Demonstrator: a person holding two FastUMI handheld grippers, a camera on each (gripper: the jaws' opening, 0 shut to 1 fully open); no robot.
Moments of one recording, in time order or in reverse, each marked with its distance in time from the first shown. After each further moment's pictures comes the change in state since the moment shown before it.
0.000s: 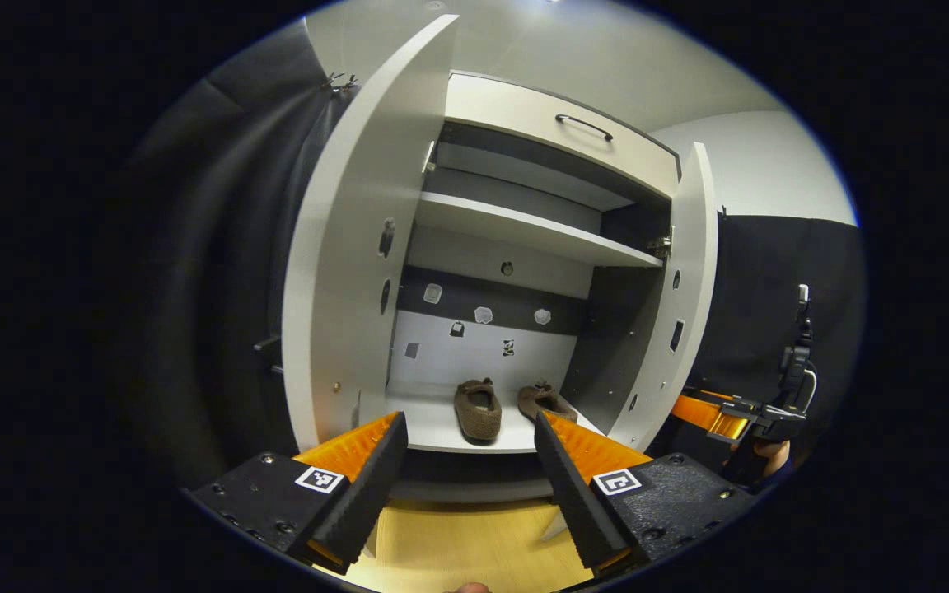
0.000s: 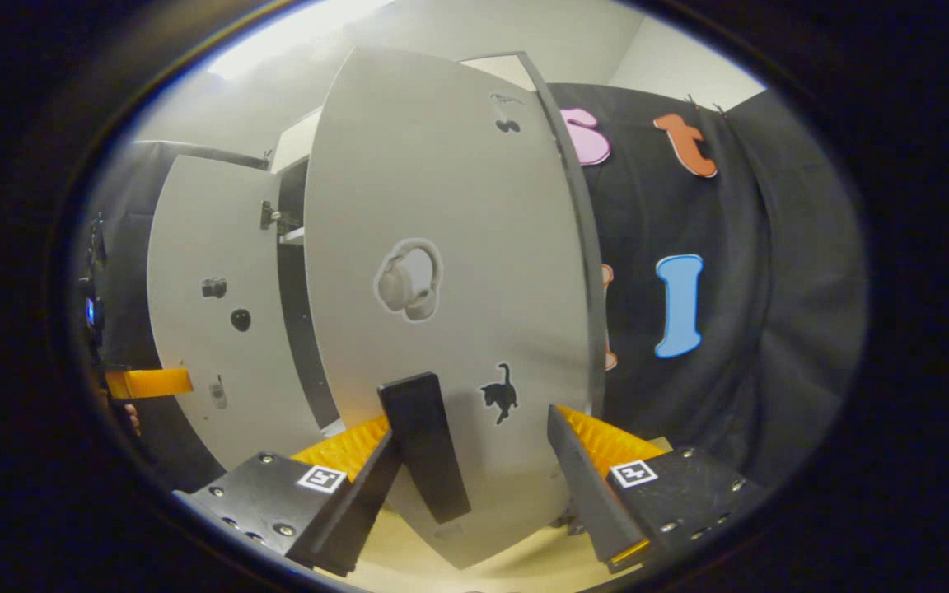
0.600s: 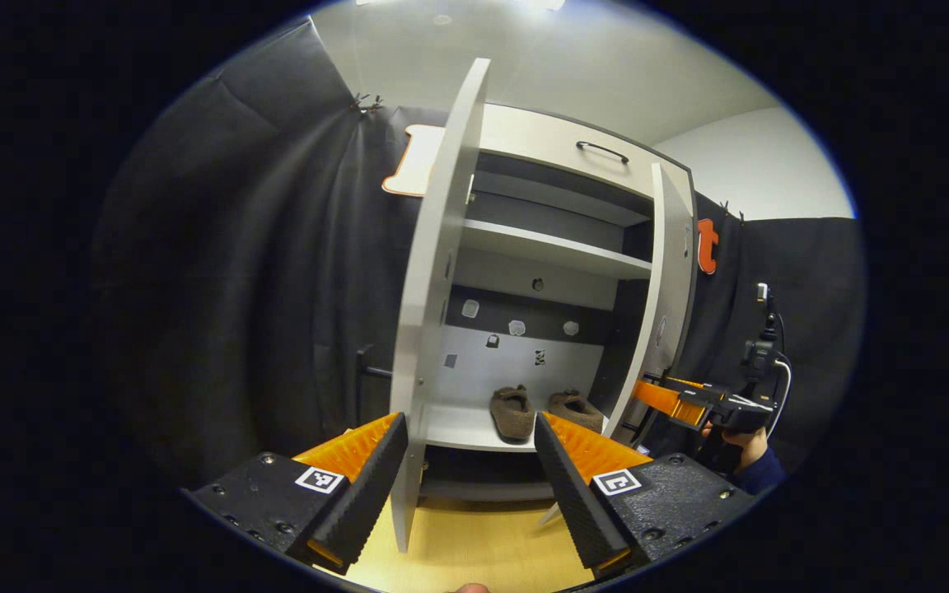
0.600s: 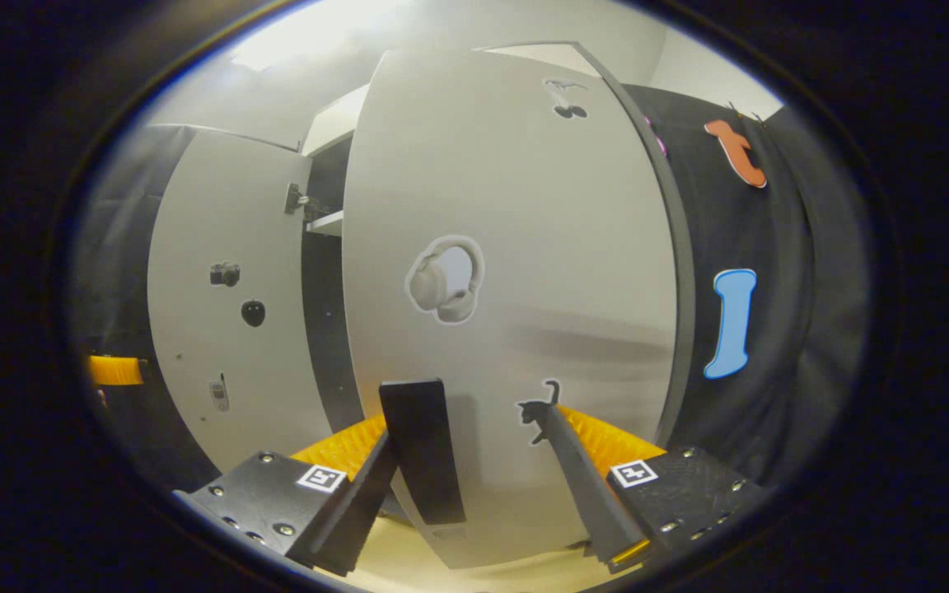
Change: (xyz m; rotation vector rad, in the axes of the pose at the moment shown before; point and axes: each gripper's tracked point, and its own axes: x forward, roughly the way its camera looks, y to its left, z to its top) left arm -0.056 0.040 0.014 0.021 -0.057 0.112; right arm 0.057 0.046 0.001 -0.036 -0.019 0.097
